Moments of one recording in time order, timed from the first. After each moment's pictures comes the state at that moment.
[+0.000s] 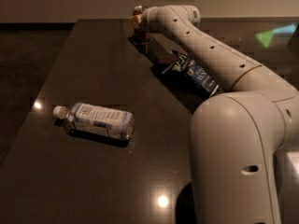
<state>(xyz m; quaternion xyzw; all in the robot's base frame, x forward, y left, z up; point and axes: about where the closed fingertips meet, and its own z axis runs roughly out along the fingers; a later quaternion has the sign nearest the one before) 0.926 0.021 0.902 -0.19 0.79 0.15 0.57</state>
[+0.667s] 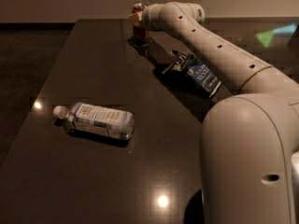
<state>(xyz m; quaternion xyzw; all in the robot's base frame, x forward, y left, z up) 0.909 0.022 0.918 -0.20 0.78 0.16 0.57</state>
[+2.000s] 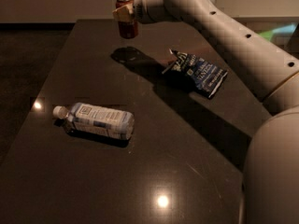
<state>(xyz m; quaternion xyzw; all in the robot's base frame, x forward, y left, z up) 0.806 0.068 0.975 -0.31 0.76 0.22 0.53</state>
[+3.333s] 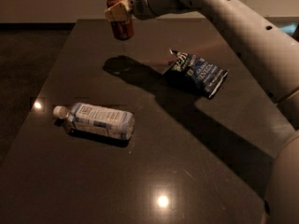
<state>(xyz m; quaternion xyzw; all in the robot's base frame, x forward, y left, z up) 0.743 0.083 1.001 -0.38 0.74 0.24 0.50</state>
